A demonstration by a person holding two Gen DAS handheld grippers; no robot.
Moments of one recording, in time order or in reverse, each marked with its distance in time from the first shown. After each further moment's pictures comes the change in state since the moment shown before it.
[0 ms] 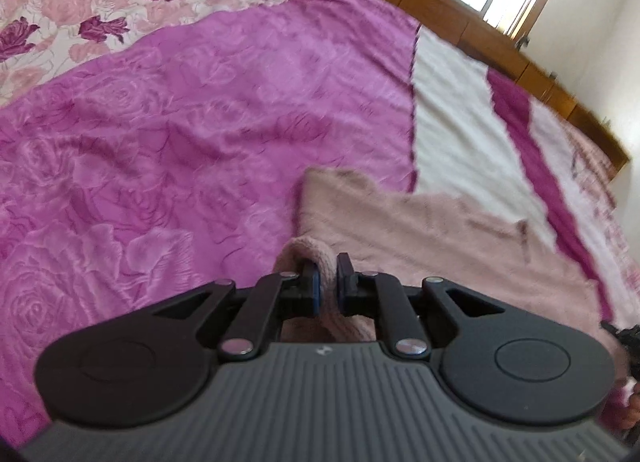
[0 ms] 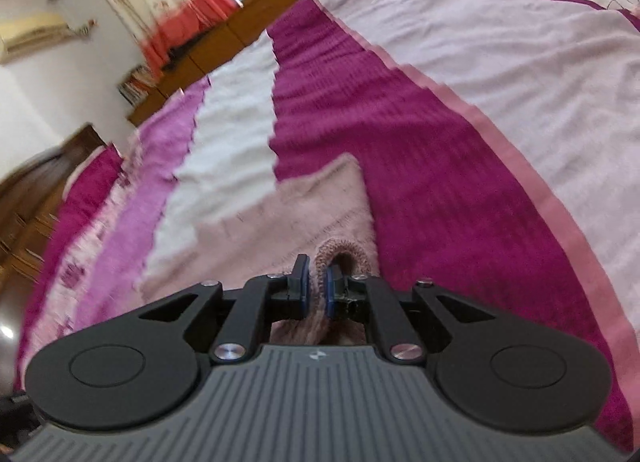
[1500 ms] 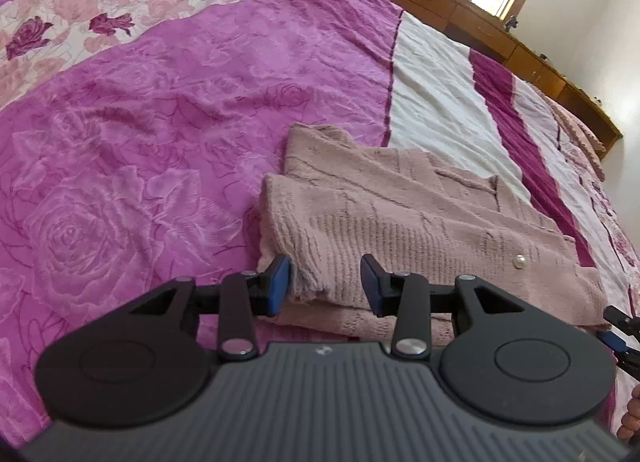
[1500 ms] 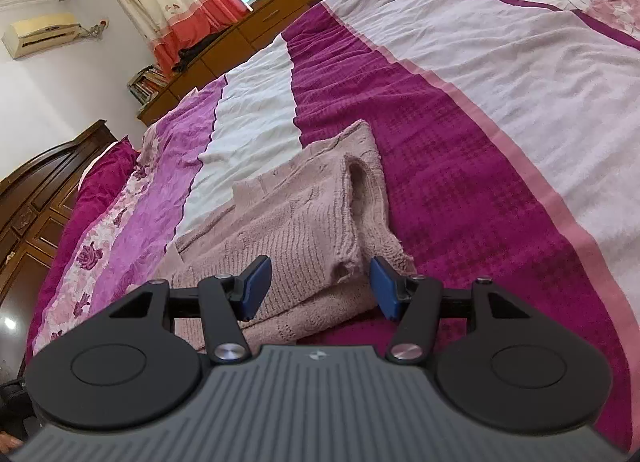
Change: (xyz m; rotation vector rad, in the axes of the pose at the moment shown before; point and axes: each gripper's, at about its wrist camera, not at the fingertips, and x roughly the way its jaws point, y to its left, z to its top) left arm -0.057 -0.015 -0.039 0.031 0.011 -0.030; right arm -0.092 0.017 -0.057 -0.011 -0.019 0.024
